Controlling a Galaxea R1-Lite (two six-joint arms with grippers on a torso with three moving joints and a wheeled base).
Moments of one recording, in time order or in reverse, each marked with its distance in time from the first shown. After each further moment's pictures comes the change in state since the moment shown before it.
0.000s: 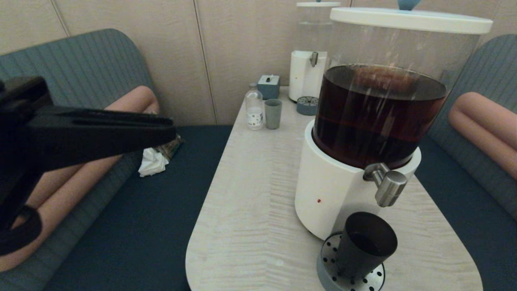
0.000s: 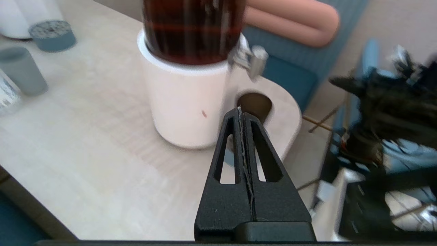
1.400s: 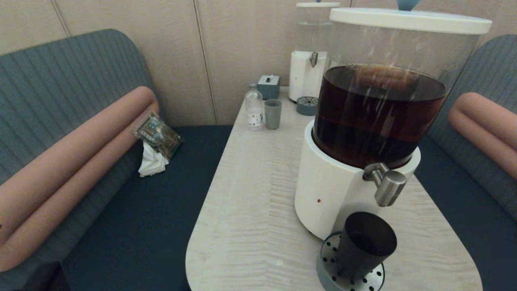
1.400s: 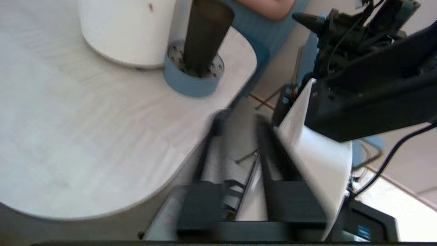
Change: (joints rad) left arm 0.309 -0.235 0.746 -0.411 -0.432 -0.126; right arm 0.000 0.000 0.000 0.001 0.000 0.000
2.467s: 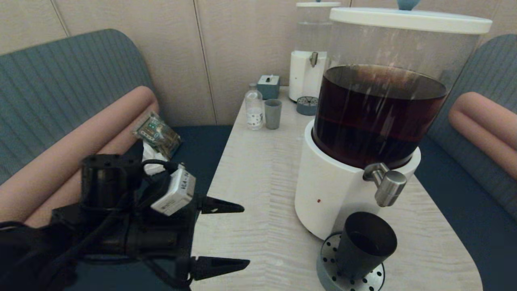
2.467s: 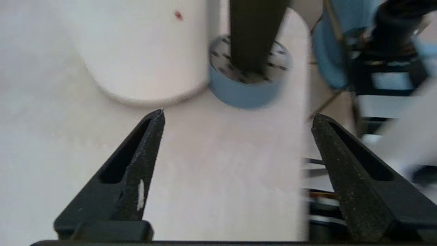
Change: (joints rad) left arm -0.178 0.782 -0.241 -0.353 0.034 0.489; right arm 0.000 0.000 0.000 0.000 0.000 0.000
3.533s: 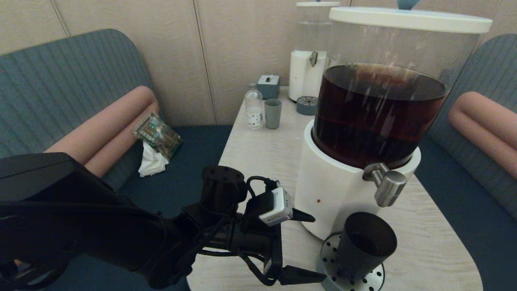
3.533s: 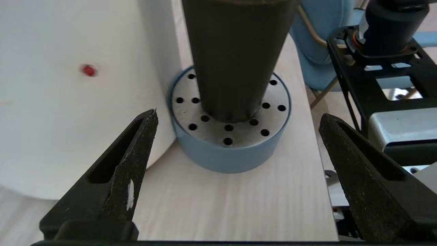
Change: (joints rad) left arm -0.280 0.379 -0.245 -0.169 0.098 -0.033; right arm 0.000 0.000 0.000 0.000 0.000 0.000
